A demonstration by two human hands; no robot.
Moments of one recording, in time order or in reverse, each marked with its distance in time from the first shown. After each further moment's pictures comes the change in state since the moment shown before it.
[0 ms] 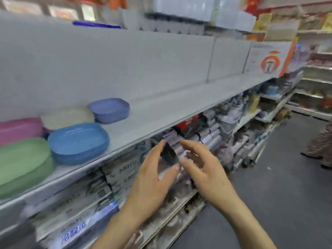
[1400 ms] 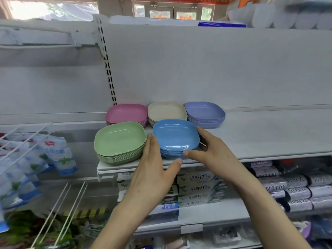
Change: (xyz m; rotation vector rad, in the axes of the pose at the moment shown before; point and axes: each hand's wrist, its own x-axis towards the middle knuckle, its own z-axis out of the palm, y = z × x) left_hand -0.007 -0.021 -0.140 0.476 0.458 -0.354; right_hand 0.154 -0.048 0.150 0.200 -0.662 -0.147
